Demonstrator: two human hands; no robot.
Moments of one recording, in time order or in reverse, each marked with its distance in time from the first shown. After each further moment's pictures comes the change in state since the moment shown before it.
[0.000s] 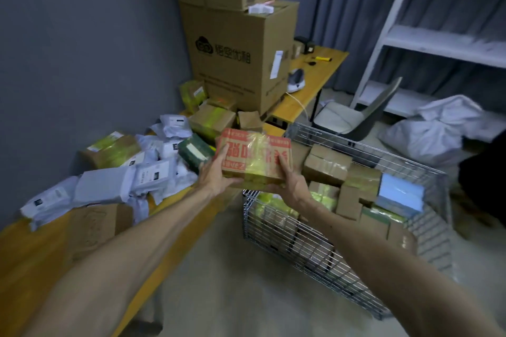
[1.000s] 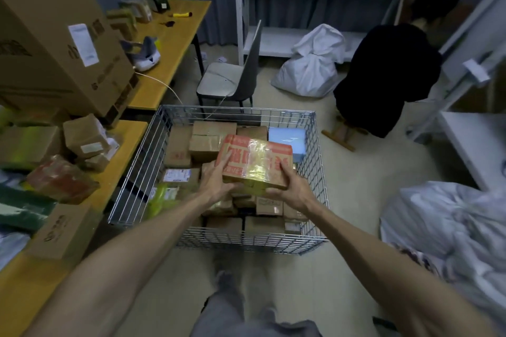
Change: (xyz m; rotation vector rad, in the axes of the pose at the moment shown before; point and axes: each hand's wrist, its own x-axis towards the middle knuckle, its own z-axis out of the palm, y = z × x) left_hand 0.024 0.260 0.334 0.075 -0.536 0.245; right_hand -0.092 0.282 -0.253 0.217 0.215 0.469
